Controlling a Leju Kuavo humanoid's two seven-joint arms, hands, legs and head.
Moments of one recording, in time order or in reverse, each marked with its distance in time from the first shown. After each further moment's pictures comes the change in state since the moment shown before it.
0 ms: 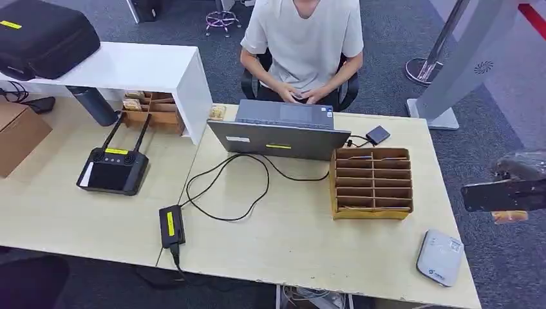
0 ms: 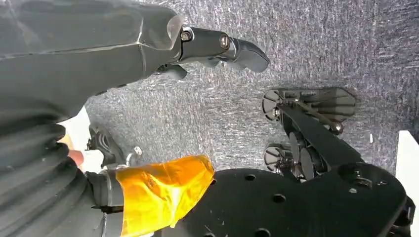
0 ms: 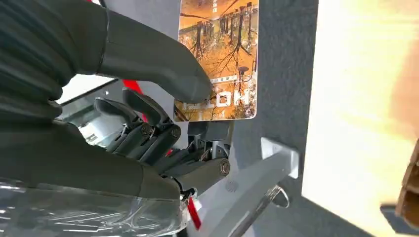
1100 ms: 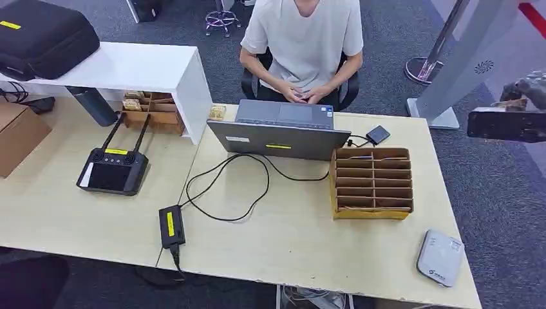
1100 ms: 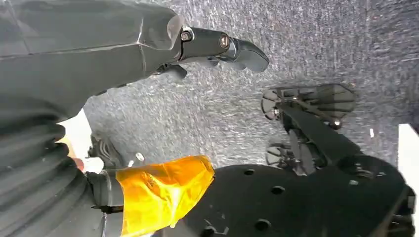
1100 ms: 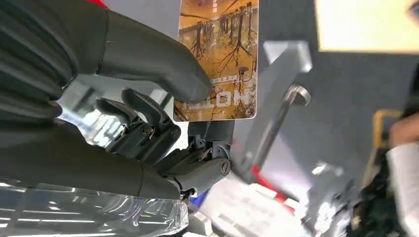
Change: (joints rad) left arm -0.006 0.001 -0.025 0.000 -0.002 -0.008 -0.013; right arm 0.186 0.242 -0.617 0.174 0.290 0.019 -0.121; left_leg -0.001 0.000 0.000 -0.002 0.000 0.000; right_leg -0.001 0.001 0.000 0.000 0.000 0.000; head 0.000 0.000
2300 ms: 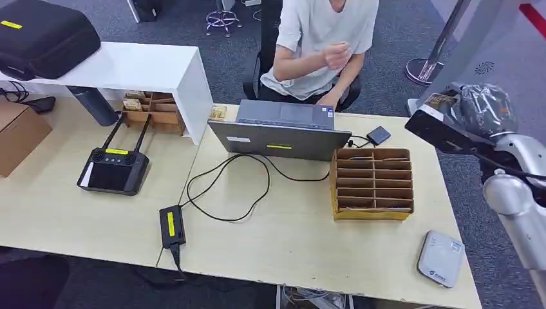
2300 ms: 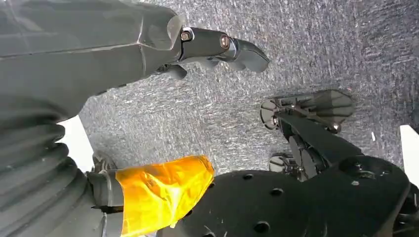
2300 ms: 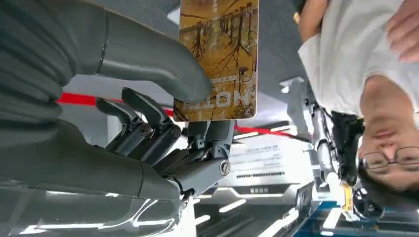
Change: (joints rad) left arm -0.011 0.006 -0.029 0.000 -0.074 0.032 -0.021; right arm 0.527 0.399 -0.458 0.047 0.339 -0.652 -0.034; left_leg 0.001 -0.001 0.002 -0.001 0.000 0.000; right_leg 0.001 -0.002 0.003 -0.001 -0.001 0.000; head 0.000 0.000
